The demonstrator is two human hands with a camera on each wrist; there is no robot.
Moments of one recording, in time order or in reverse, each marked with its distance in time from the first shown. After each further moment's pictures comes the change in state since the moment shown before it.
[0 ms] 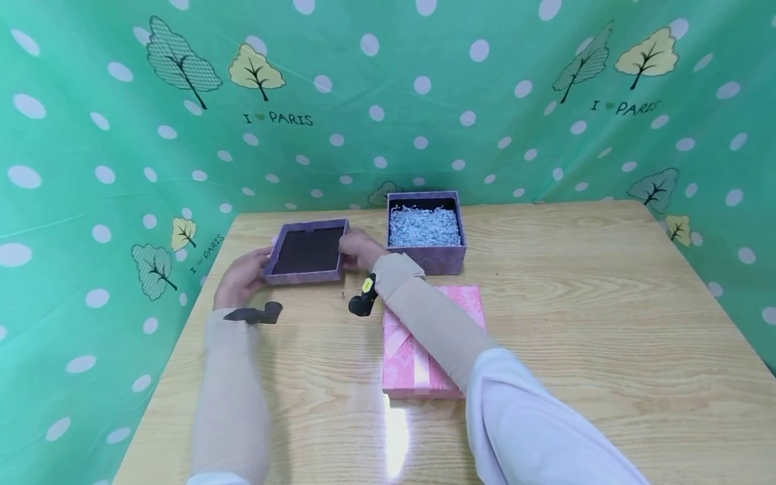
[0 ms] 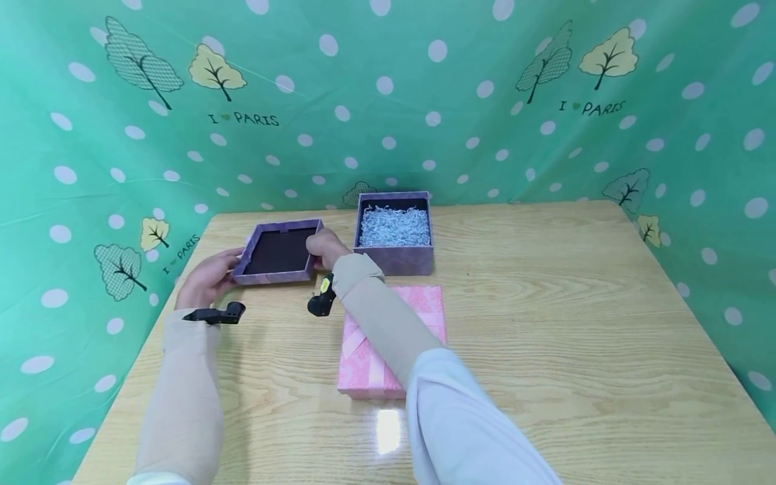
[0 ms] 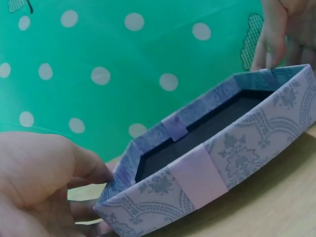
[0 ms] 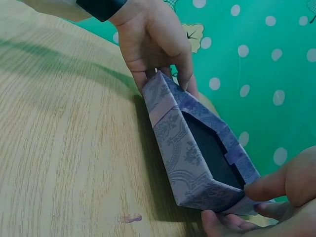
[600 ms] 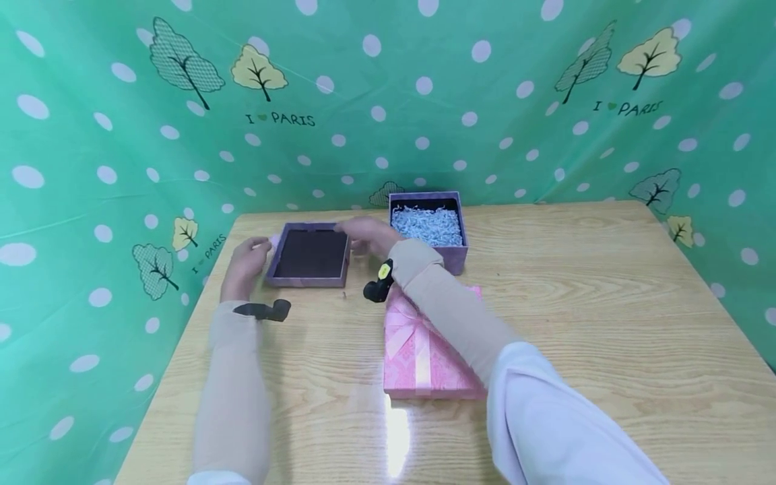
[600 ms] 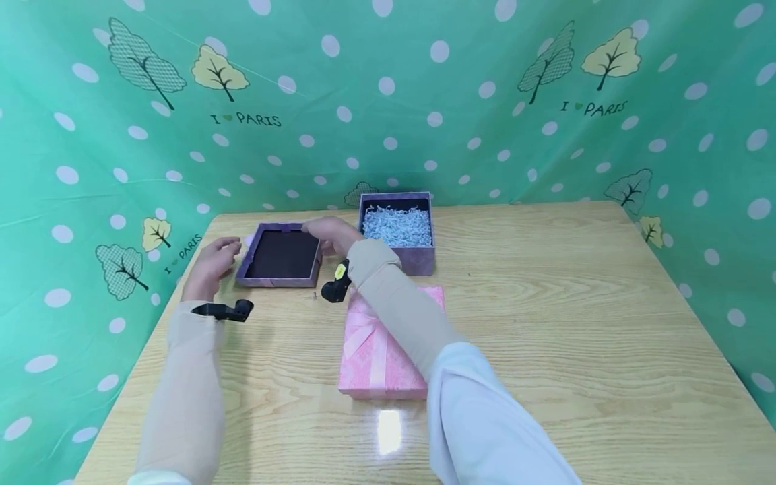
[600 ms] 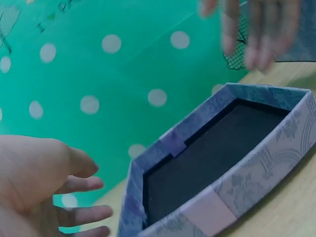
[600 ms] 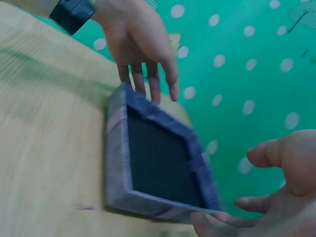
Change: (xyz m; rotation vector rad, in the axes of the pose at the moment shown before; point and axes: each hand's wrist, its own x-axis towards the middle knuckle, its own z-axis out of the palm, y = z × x) left_hand -0.005 0.018 0.011 0.318 0.236 0.051; right_hand -0.013 -0.031 -0.025 -0.111 -0.111 0.041
